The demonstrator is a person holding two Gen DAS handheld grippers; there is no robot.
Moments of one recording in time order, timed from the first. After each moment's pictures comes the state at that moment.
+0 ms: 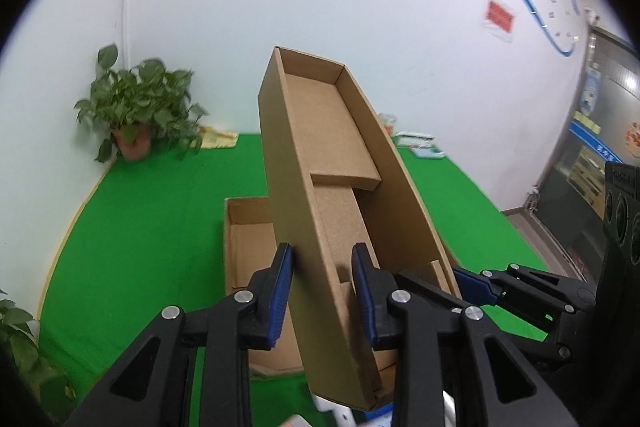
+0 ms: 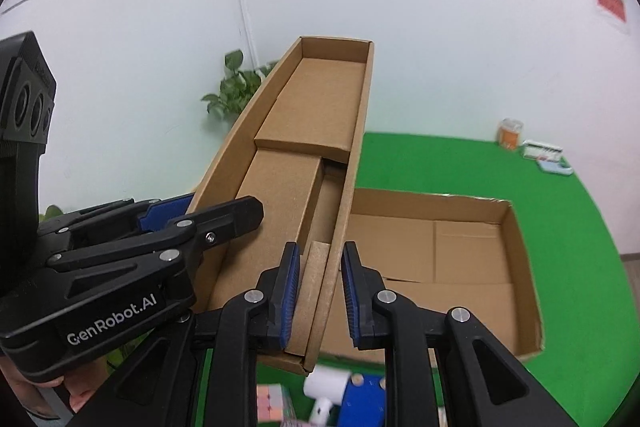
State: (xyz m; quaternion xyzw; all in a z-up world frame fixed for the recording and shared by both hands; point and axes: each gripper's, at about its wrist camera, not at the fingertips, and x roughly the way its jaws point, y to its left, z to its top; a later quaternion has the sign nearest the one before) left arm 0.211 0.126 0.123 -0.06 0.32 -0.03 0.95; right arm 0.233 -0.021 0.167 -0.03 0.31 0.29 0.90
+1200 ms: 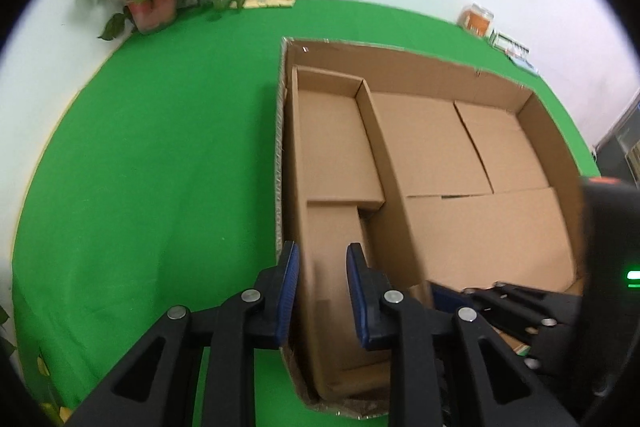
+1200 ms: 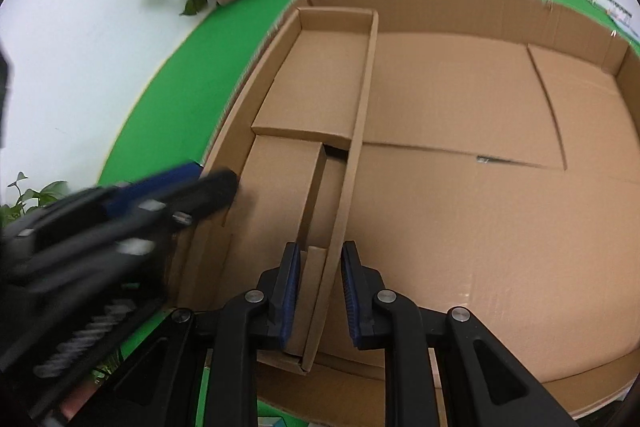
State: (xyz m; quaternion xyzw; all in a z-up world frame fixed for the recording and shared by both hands) left arm 0.305 0.197 -0.046 -0.08 0.49 0.04 0.87; right arm 0.380 0.085 -0.099 -0.02 0.55 0.29 0.78
